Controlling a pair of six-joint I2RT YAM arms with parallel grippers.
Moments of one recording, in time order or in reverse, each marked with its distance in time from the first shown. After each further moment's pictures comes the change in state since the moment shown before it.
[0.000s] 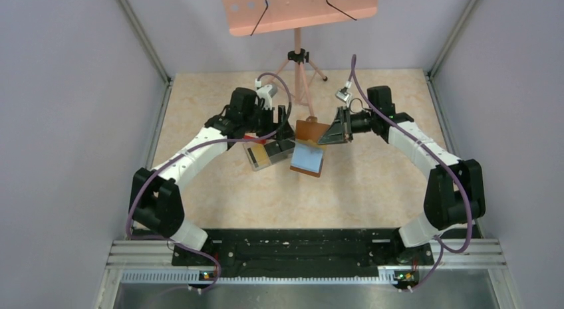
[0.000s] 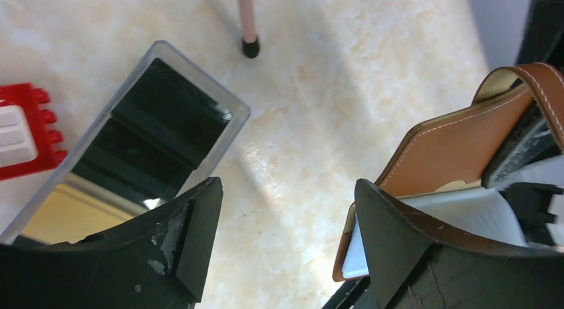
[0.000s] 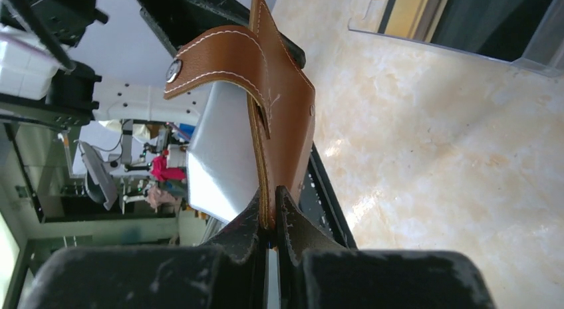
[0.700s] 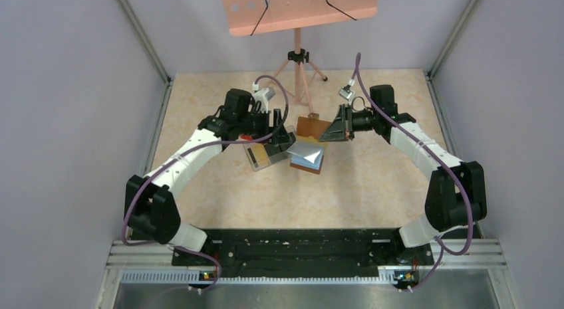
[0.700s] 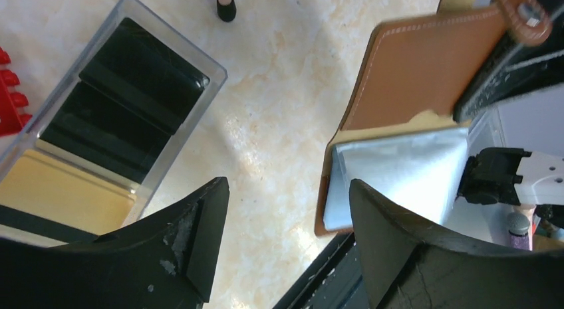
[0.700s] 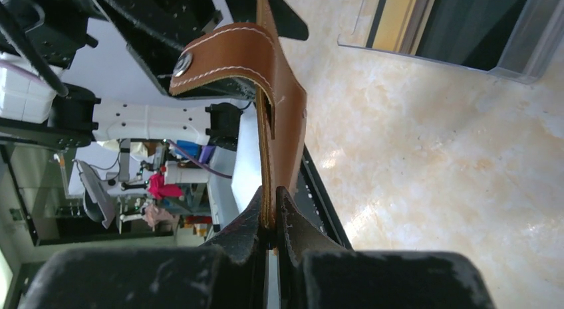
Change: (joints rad) left arm 0.039 -0.048 -0.019 -0.053 0.126 -0.007; right arm -0.010 -0.019 -0.008 0.041 0.011 0.050
